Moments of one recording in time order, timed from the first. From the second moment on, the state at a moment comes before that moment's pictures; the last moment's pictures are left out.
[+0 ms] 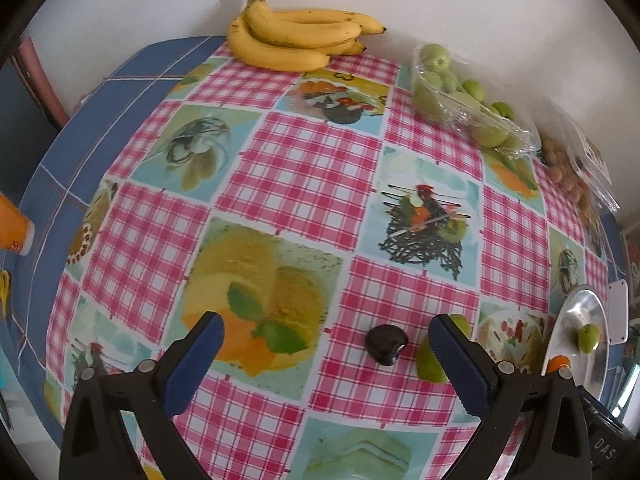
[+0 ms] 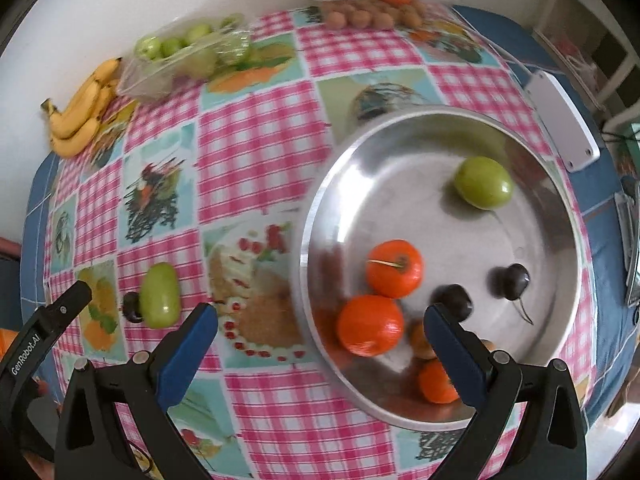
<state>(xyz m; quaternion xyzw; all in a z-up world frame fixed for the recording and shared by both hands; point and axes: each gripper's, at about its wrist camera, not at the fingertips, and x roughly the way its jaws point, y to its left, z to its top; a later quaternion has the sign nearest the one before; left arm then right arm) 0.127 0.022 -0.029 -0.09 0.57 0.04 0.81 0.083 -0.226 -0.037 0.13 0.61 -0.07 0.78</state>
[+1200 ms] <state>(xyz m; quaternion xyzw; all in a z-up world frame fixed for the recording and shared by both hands) 0.133 0.059 -0.065 -0.16 0.59 0.07 0.79 0.108 -0.121 -0.067 0.07 0.58 0.04 0.81</state>
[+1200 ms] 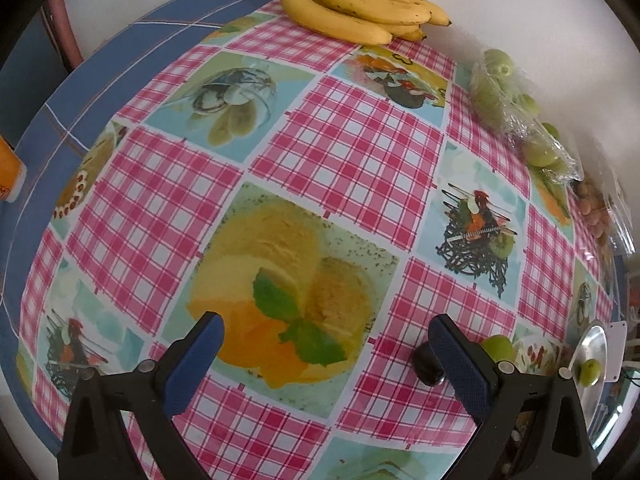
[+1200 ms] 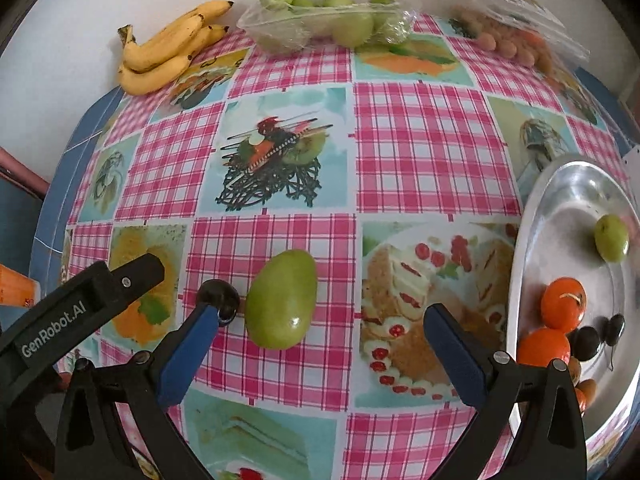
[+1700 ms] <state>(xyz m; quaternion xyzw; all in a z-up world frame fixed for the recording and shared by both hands) 0.137 0.049 -0.069 -0.17 0.61 0.03 0.77 0.106 -0.107 -0.069 0.07 0.57 0.07 0.82</state>
